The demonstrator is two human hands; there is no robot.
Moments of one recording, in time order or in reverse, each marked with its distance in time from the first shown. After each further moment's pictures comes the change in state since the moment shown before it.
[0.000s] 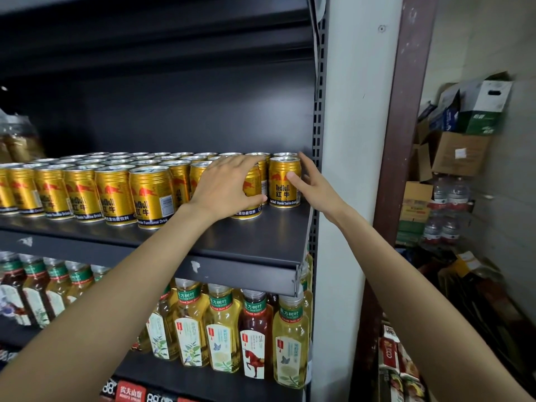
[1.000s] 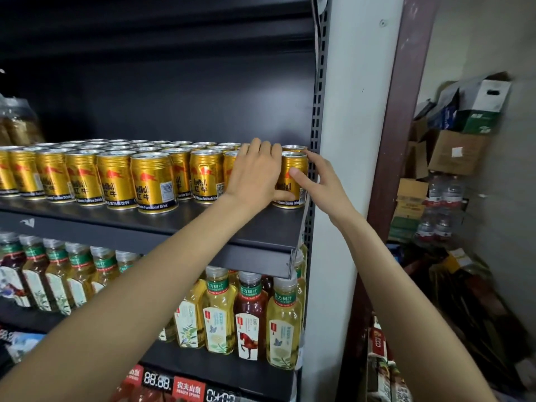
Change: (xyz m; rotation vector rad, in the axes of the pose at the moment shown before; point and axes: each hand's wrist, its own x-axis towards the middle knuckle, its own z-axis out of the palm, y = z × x) left_hand 0.005 0.061 -0.005 0.264 0.047 0.005; right_hand -0.041 -0.020 -0.002 -0.106 0.138 -0.087
